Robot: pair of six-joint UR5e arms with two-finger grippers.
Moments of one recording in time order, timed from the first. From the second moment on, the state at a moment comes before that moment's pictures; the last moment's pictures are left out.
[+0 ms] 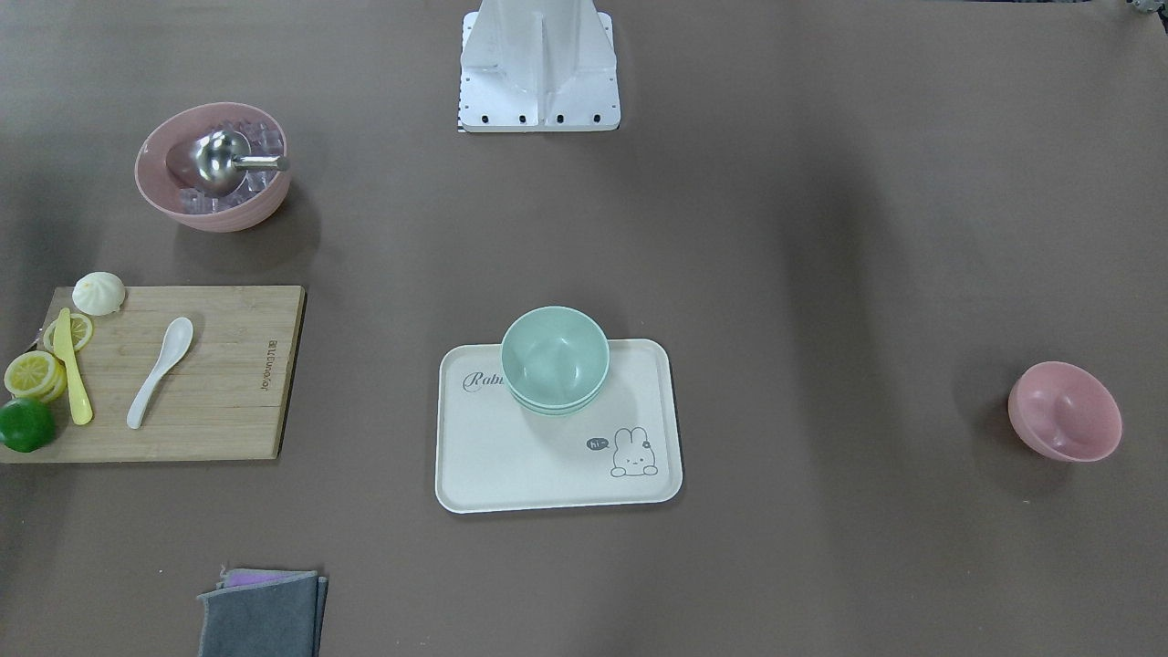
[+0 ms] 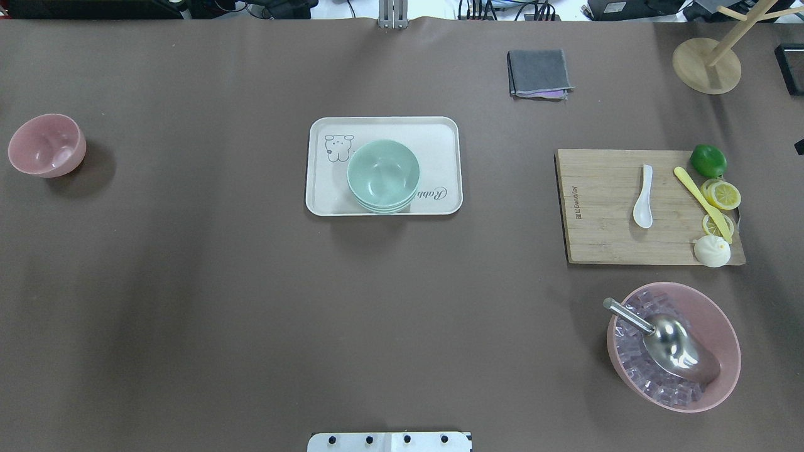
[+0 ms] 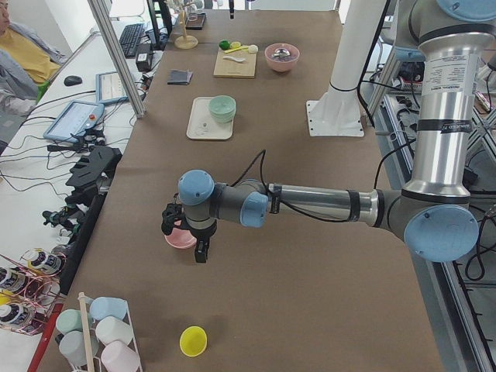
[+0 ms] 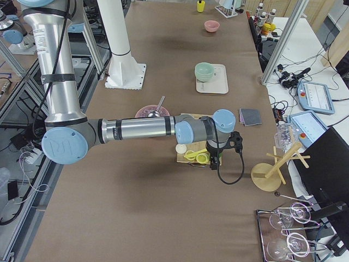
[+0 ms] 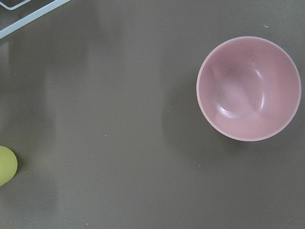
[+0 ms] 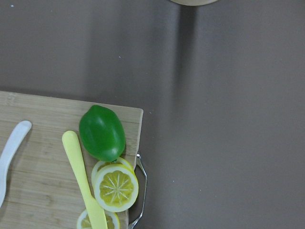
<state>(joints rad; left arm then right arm) -1.48 -1.59 -1.61 -1.70 -2.35 -0.16 1.42 -1.47 1.56 -1.48 2.38 0.13</state>
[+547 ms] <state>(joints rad) -1.48 -1.58 -1.64 -1.71 -2.36 -0.16 1.42 -1.49 1.58 -1.49 2.34 0.10</state>
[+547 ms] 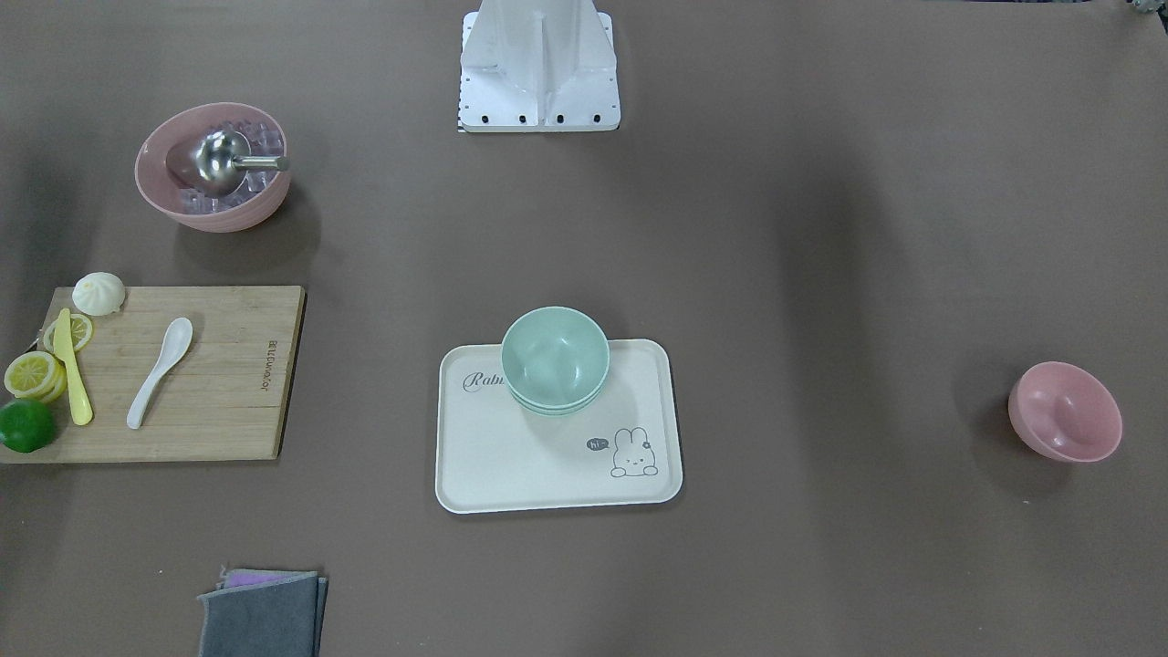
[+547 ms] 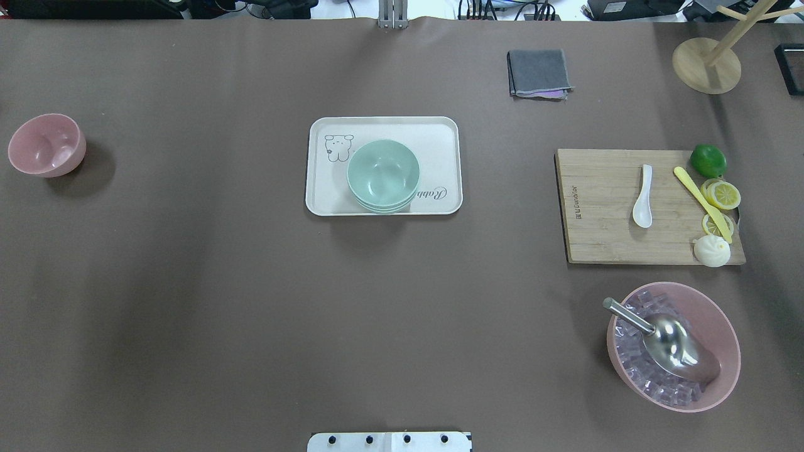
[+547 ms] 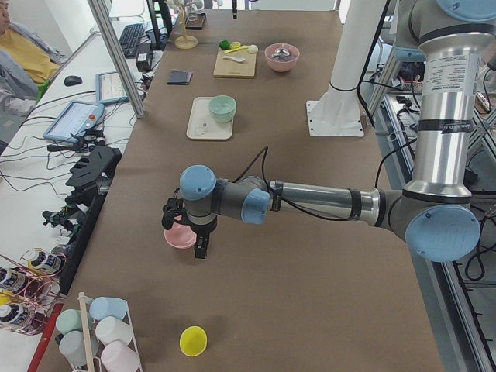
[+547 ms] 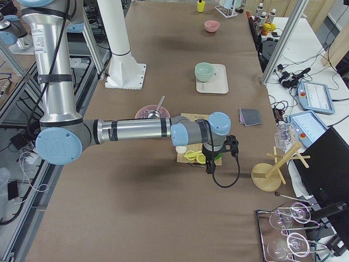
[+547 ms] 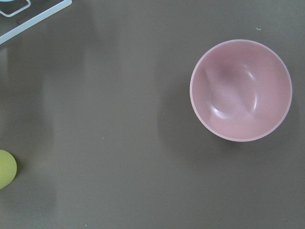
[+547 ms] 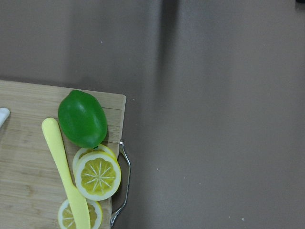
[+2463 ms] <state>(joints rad) -1.41 -1.61 -1.62 -1.72 -2.37 -0.25 1.42 -1.52 1.57 -1.48 2.35 -0.01</state>
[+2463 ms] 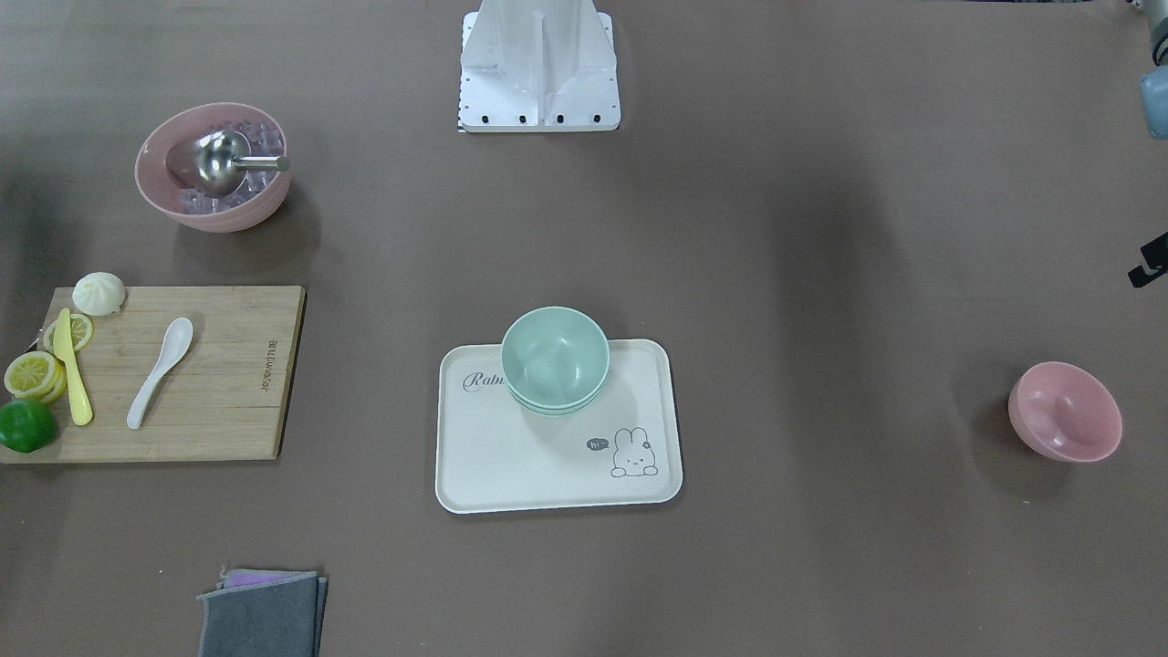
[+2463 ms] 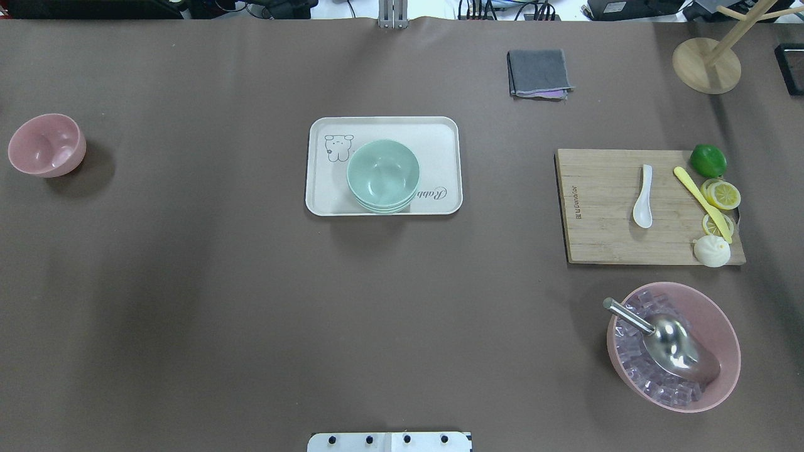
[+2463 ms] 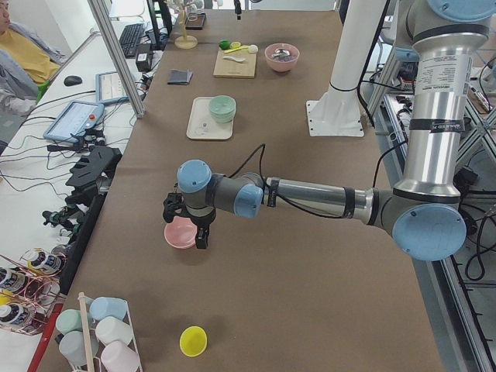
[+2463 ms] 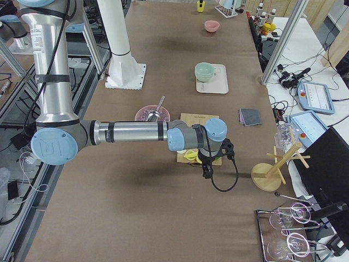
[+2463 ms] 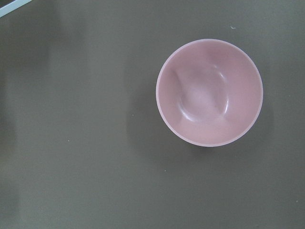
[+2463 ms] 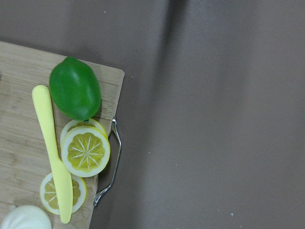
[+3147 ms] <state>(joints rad) -1.34 -1.77 -1.29 -1.95 -2.34 -0.35 1.38 -1.53 1.57 -1.36 2.48 0.07</state>
